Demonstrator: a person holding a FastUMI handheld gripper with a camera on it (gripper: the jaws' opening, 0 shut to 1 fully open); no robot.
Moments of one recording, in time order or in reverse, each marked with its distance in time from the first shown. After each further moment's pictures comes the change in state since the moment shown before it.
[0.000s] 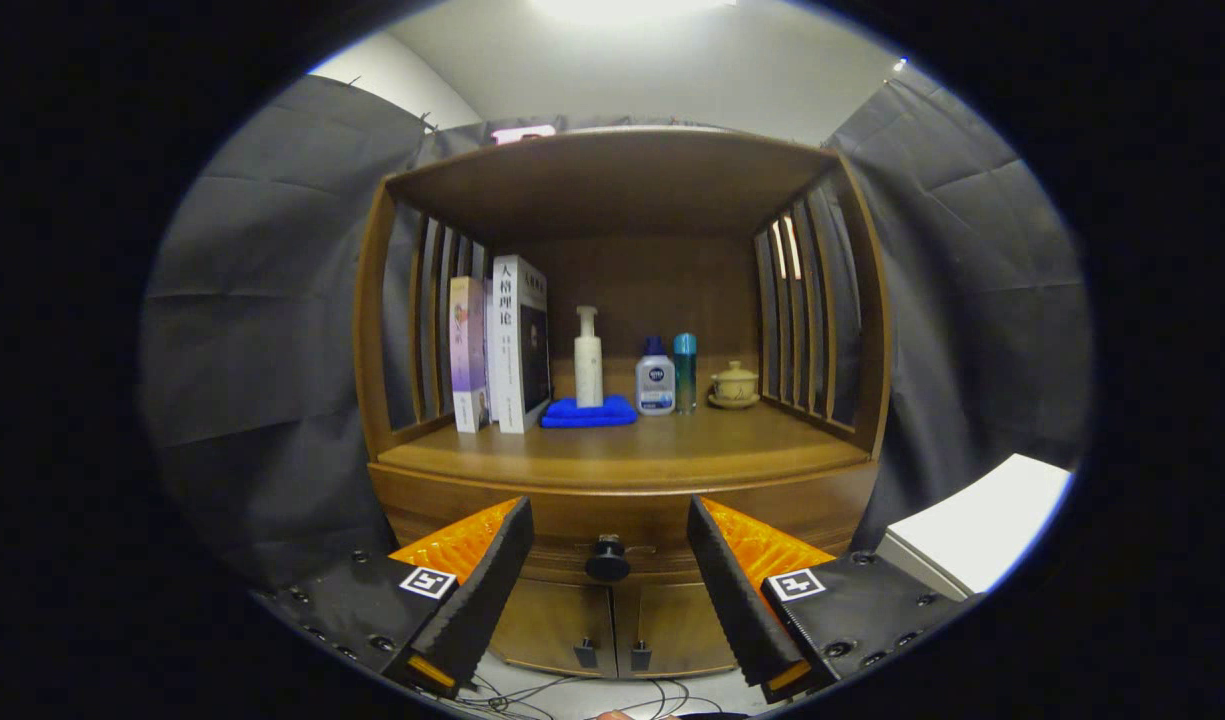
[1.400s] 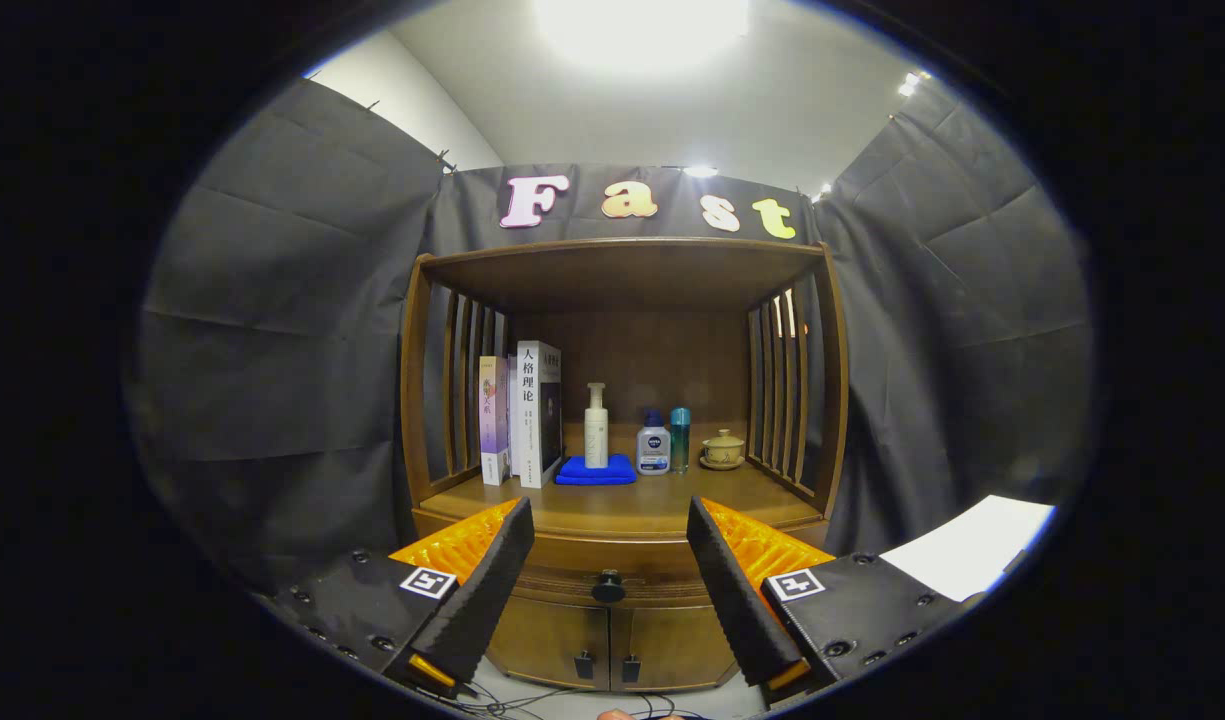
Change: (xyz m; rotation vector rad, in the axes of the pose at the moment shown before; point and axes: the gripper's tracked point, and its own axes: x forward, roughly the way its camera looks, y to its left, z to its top) arm -0.078 0.003 0.082 -0.025 -0.192 0.017
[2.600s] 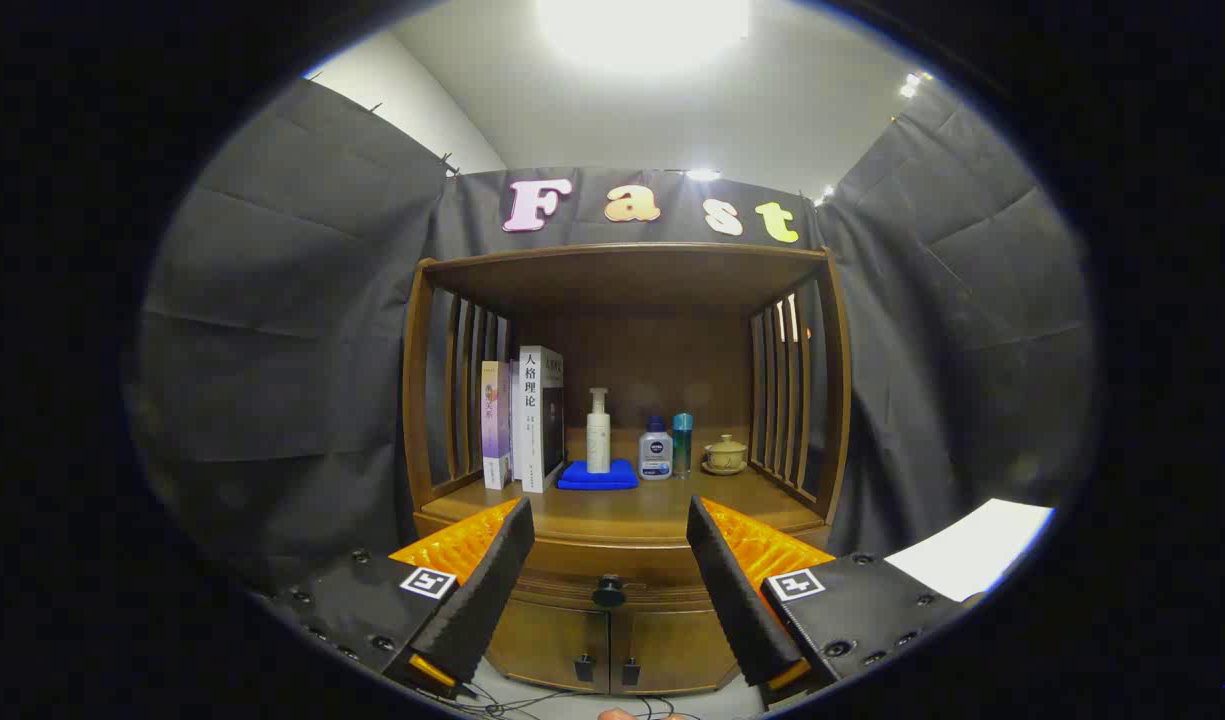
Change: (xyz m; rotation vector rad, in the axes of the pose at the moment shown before) arm -0.006 -0.001 0.010 -0.006 0.000 0.016
